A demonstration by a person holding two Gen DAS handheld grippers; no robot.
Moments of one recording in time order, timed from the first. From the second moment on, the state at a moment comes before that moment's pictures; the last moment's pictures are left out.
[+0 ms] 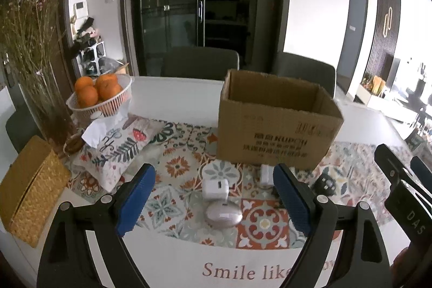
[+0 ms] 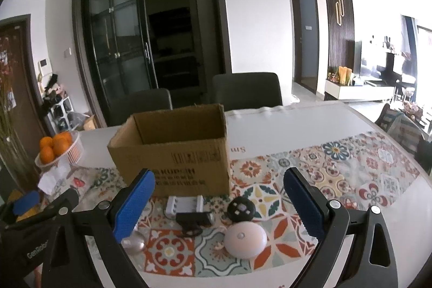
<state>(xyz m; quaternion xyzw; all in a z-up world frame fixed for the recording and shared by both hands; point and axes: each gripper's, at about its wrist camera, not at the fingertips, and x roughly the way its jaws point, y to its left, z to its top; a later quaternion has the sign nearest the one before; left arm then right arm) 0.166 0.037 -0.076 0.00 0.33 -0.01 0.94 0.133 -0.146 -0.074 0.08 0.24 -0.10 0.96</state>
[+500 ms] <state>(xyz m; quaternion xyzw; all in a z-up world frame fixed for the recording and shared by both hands) 0.166 0.024 -0.133 0.02 0.37 -0.02 0.93 0.134 -0.156 -0.138 0.09 0.31 -0.11 0.94</state>
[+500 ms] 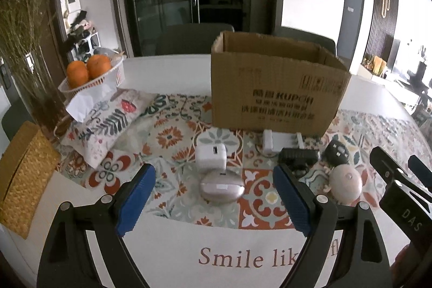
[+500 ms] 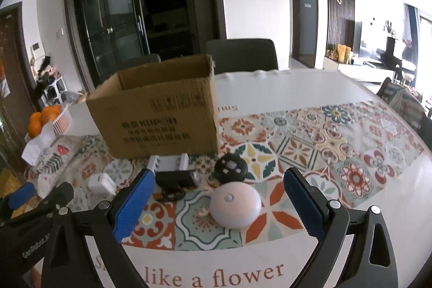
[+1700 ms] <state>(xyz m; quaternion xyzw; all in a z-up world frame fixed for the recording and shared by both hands) 0.218 0.013 -0.224 0.05 0.44 0.00 0.90 0.185 -0.168 -0.225 0.08 0.40 -0.13 0.90</state>
